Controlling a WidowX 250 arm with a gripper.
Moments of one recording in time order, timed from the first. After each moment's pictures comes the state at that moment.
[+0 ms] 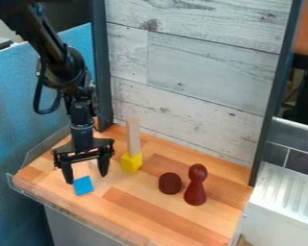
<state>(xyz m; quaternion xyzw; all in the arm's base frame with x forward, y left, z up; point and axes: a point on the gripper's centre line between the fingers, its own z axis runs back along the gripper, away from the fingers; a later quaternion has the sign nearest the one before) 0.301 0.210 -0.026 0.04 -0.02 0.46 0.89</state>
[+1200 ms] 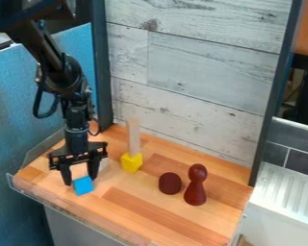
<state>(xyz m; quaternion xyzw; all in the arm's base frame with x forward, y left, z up) 0.303 0.229 -0.040 0.04 0.00 0.49 0.87</state>
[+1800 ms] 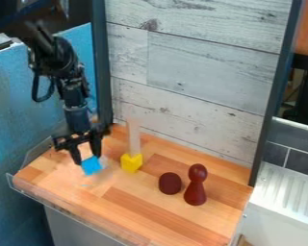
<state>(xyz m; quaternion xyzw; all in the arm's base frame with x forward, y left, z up) 0.331 0.232 -0.011 -0.02 -0.01 0.51 0.86</state>
